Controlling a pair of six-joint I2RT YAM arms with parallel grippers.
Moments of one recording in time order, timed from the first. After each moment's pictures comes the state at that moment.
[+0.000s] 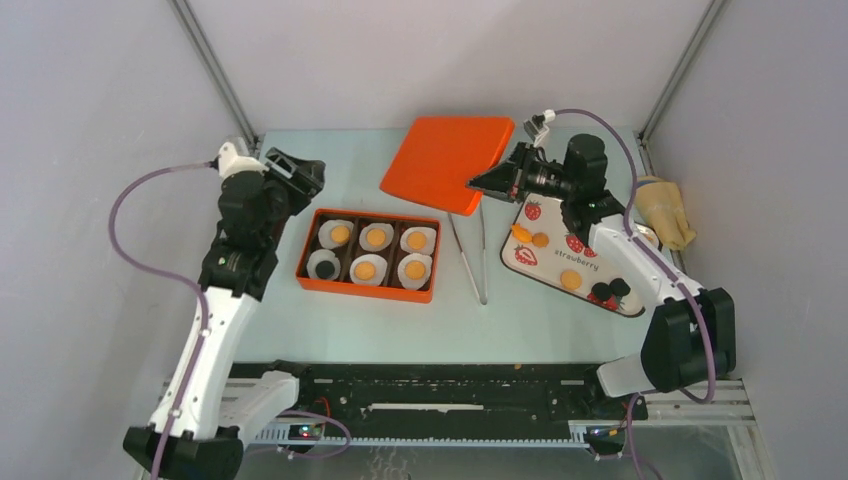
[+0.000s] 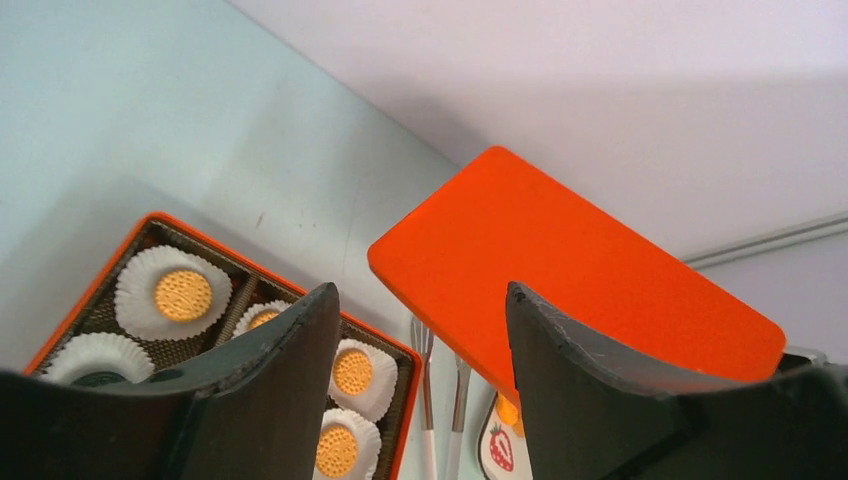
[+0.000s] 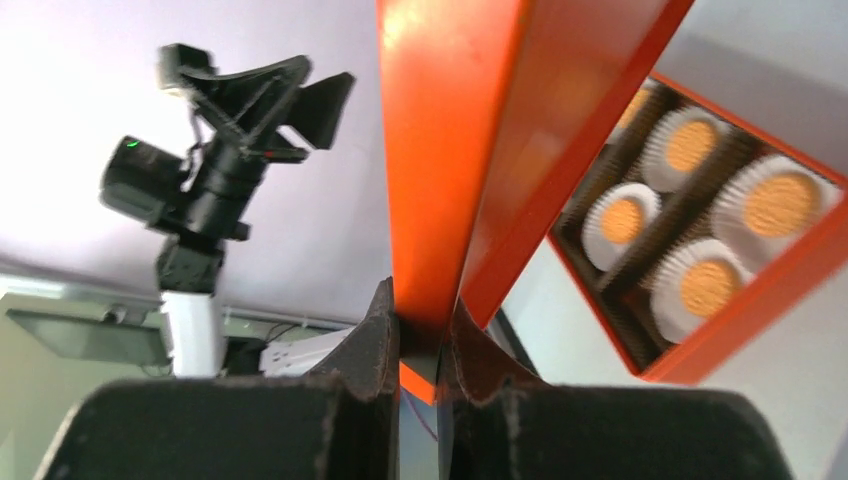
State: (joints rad) left arm -0.18 0.96 1.10 -0.35 -0.14 -0.77; right arm 0.27 1.44 1.15 0.12 -0.90 0.96
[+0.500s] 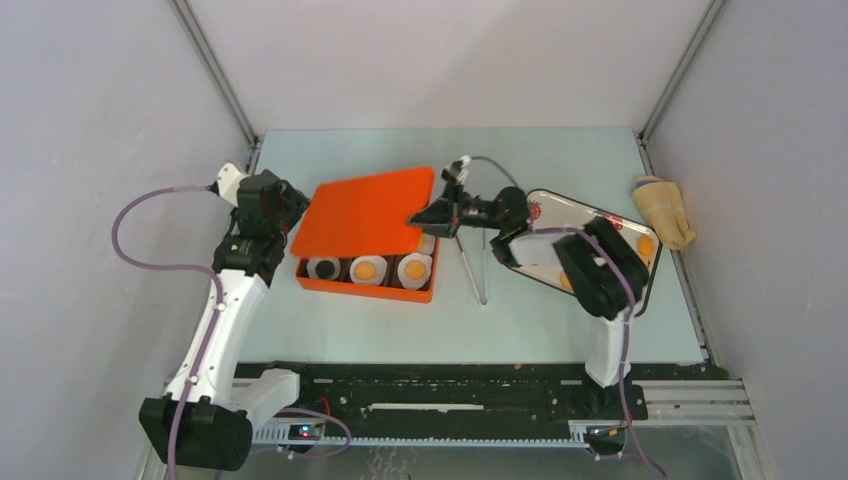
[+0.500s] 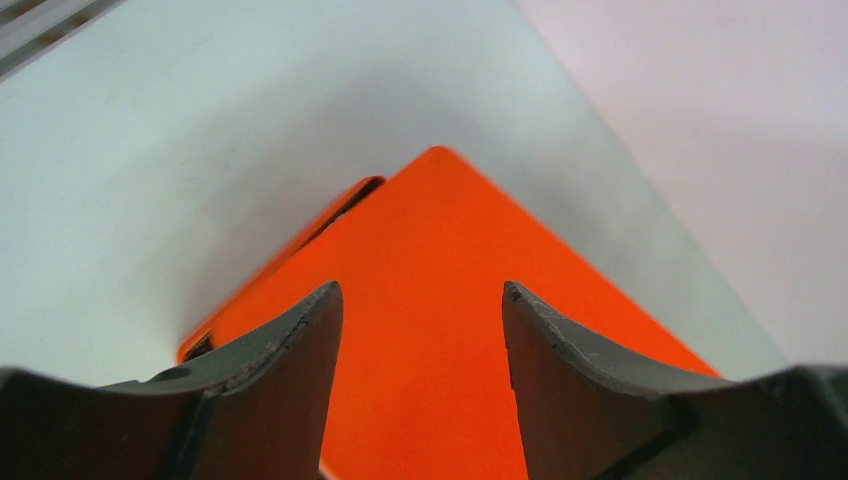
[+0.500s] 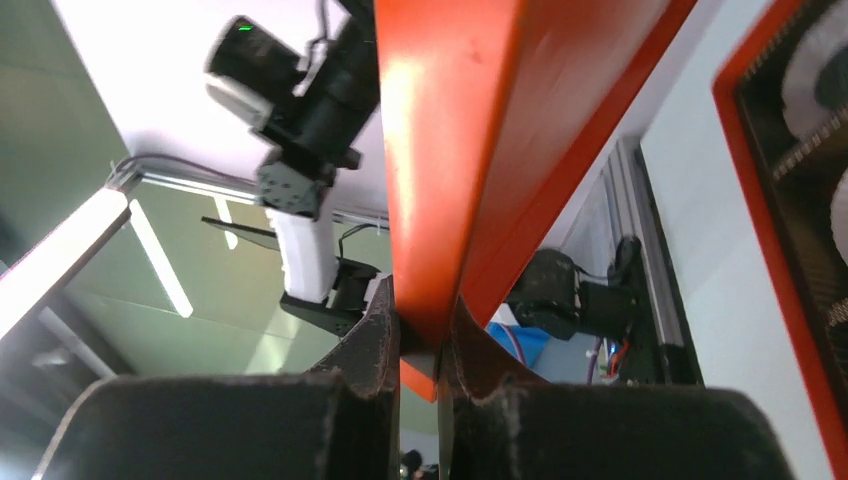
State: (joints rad) left arm -0.08 1.01 1.03 -0.46 -0.36 -0.80; right arm 0.53 1.89 1.01 1.30 -0.96 1.71
